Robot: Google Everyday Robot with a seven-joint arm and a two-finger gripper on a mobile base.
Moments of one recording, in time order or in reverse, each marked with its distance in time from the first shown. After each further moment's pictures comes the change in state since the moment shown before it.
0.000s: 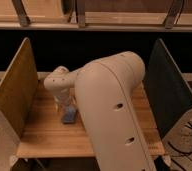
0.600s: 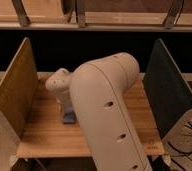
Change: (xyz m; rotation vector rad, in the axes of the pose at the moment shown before) arm 0.001 -0.024 0.025 0.062 0.040 0.169
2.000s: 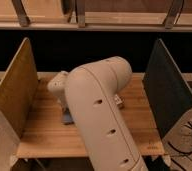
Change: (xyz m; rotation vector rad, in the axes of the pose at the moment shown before) arm -0.020 0.010 0.023 -0.011 -0.029 0.026
